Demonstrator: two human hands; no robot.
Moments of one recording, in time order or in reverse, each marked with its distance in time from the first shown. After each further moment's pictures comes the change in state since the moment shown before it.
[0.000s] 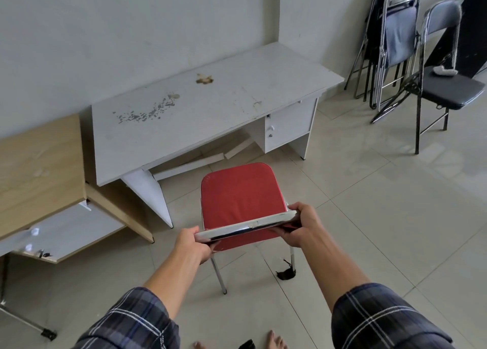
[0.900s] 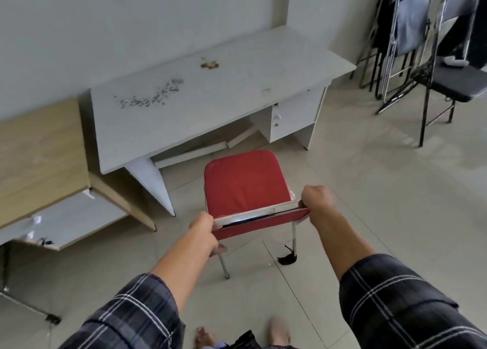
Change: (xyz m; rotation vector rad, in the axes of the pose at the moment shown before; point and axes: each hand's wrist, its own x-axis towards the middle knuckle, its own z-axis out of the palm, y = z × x) left_hand 0.017 0.015 0.005 0.546 0.111 0.110; right_hand 0.011 -0.013 0.028 -0.955 0.403 -0.503
